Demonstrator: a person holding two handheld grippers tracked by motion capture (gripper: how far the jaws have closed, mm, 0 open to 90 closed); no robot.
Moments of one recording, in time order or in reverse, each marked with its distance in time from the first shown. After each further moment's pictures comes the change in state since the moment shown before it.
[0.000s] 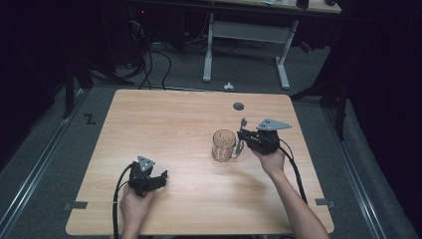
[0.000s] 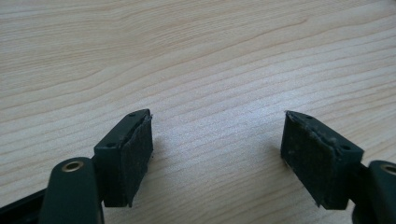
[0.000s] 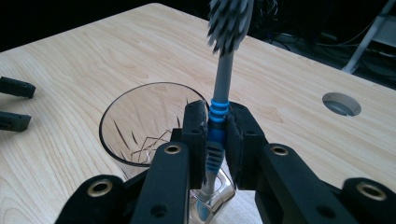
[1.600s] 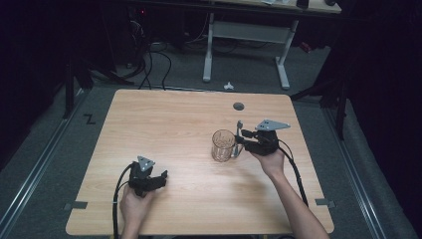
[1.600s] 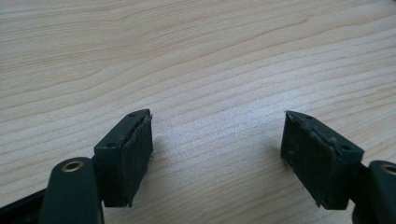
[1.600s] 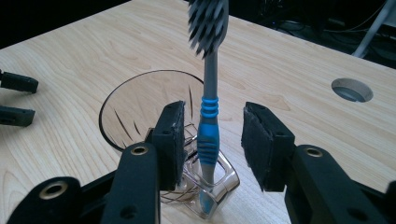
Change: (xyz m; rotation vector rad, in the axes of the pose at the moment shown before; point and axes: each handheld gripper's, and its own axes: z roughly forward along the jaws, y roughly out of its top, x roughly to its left) left arm 0.000 0.000 0.000 0.000 0.000 0.000; right arm 0.000 -0.003 0.002 0.037 0.015 0.032
